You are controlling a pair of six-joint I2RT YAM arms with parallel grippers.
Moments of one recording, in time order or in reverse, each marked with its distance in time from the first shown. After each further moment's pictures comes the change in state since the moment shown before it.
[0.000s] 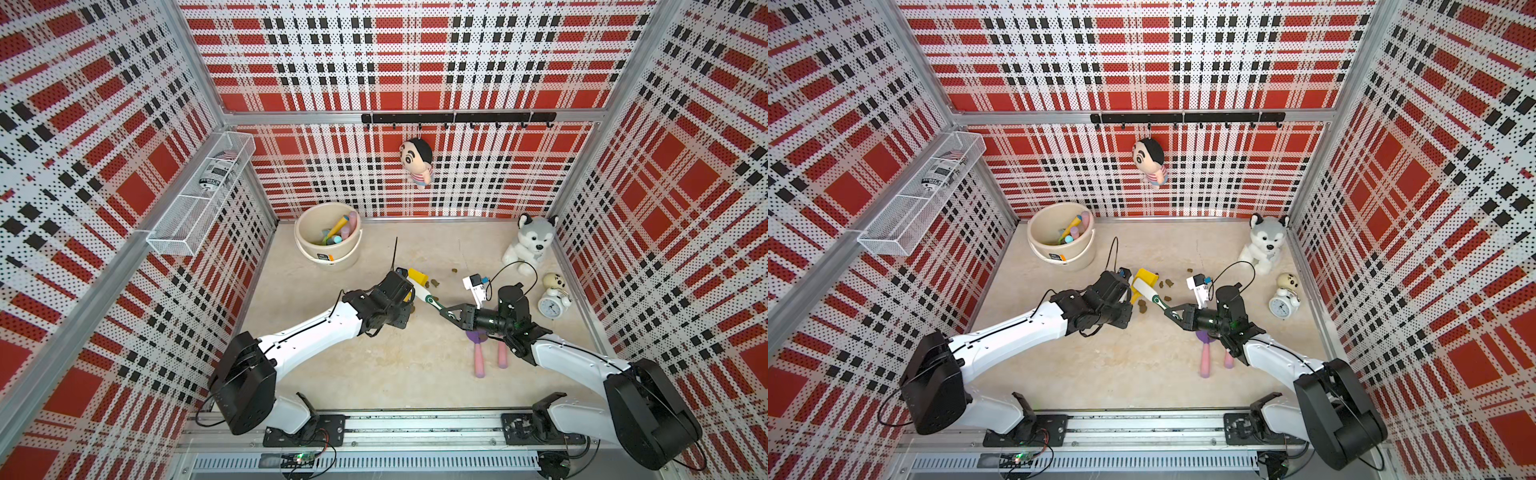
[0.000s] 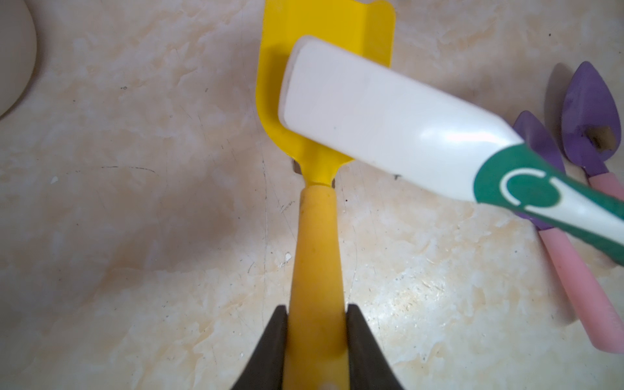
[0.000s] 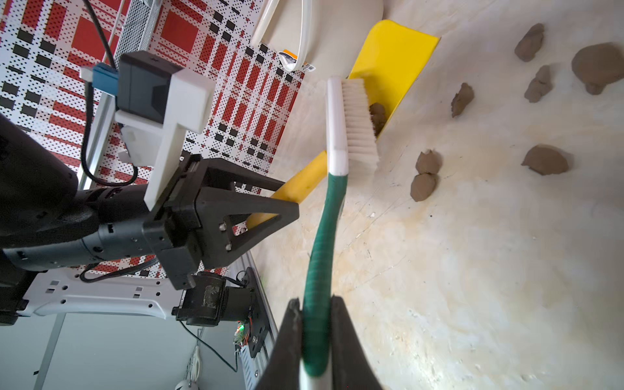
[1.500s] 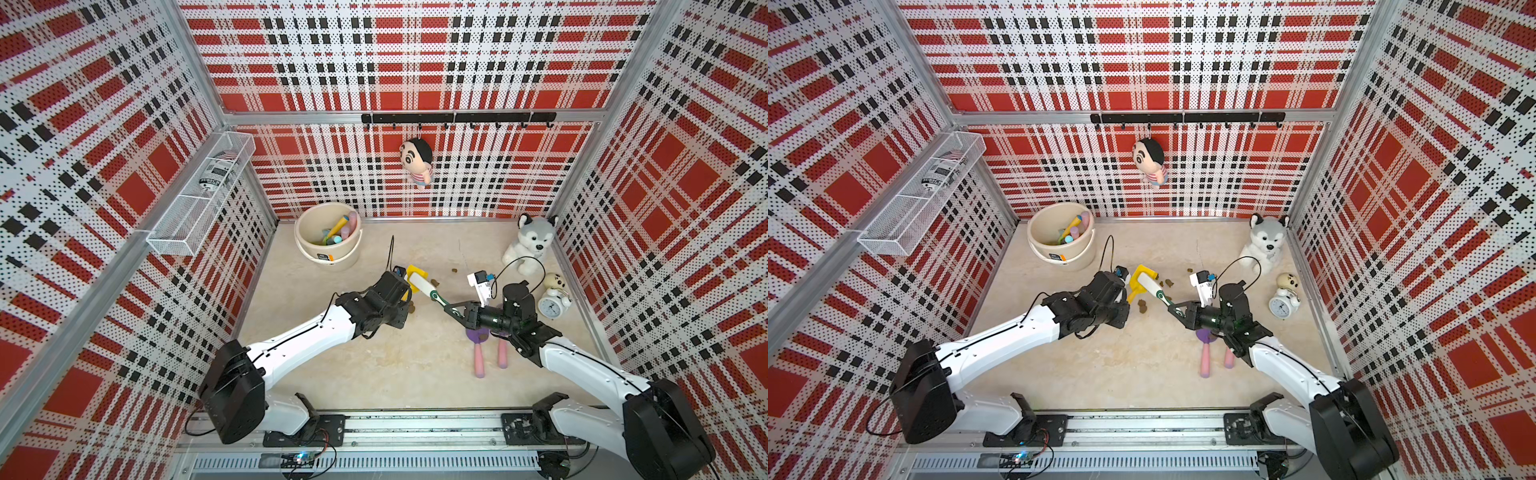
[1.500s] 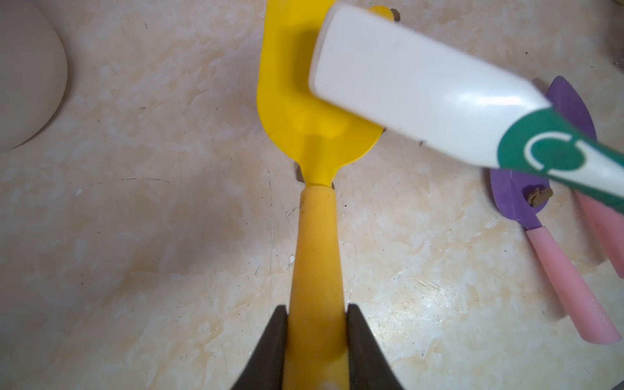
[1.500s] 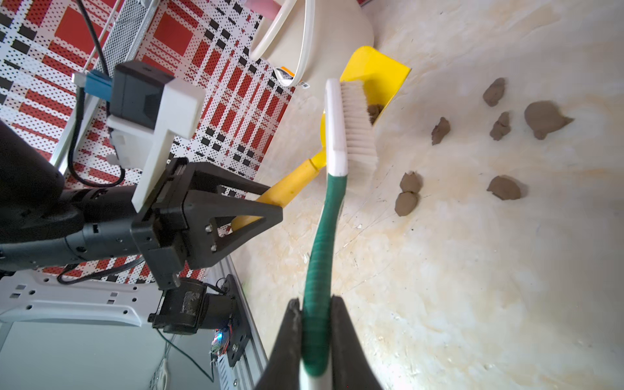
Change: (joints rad) left arm 0.003 -0.056 -0.016 0.008 -0.015 0.012; right arm -0.016 -0.120 0.041 -0.161 0.081 -0.085
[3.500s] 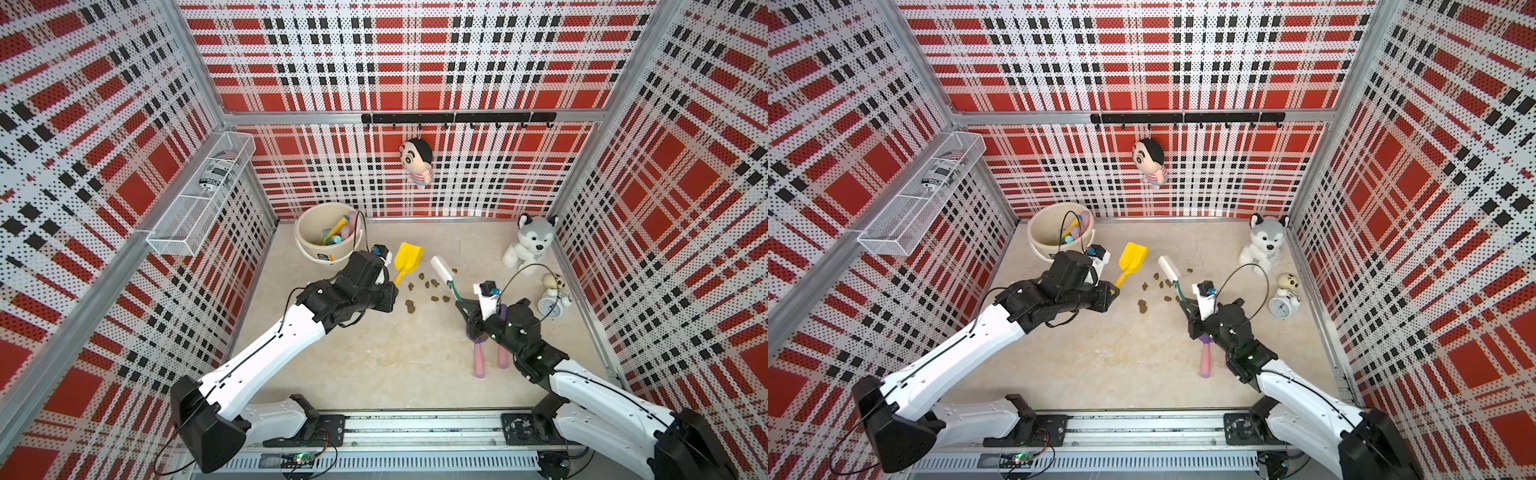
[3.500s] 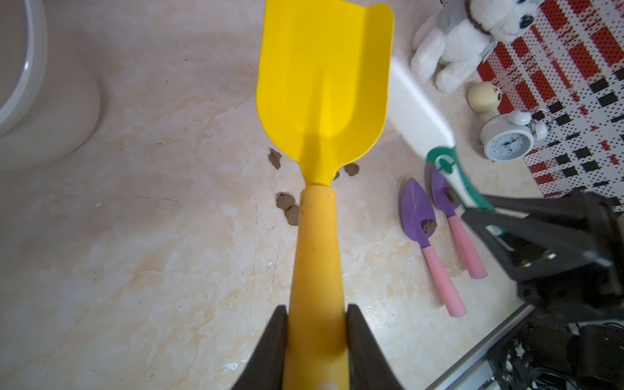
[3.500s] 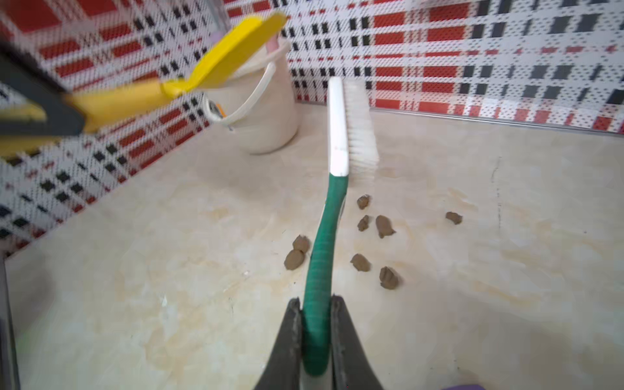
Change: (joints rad) left arm 0.105 -0.161 0.190 -0.185 0.177 -0.040; right arm 0.269 -0.159 -0.120 0.063 0.618 -0.543
